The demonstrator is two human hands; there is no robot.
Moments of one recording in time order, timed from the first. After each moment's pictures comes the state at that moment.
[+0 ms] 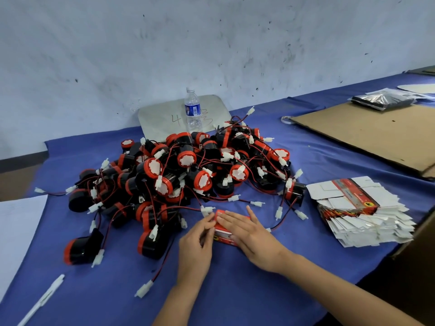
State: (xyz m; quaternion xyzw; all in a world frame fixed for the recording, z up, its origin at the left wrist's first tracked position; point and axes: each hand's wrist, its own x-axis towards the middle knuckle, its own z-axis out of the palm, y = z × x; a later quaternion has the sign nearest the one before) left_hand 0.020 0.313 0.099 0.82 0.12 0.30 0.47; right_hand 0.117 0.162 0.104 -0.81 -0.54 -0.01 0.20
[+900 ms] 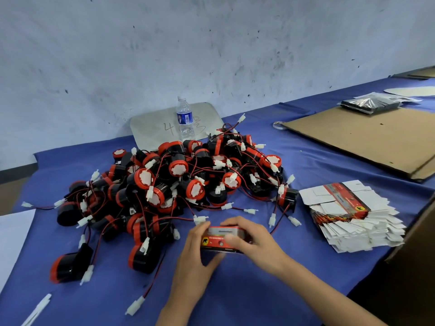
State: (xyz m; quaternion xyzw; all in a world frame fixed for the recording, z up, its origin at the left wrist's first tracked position) left_hand 0.019 0.317 0.087 0.87 0.05 0.23 0.43; right_hand 0.106 0.156 0.131 -0.74 -0.37 0.12 0.55
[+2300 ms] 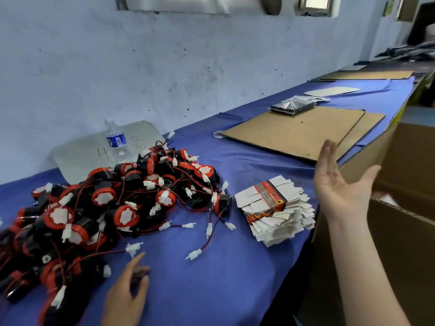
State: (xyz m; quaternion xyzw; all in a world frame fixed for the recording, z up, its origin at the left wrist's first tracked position) left_hand 0.029 0.316 0.083 0.87 0.15 0.19 0.42; right_hand 0.155 -0.062 0.232 0.06 -0.02 -0.05 1.00
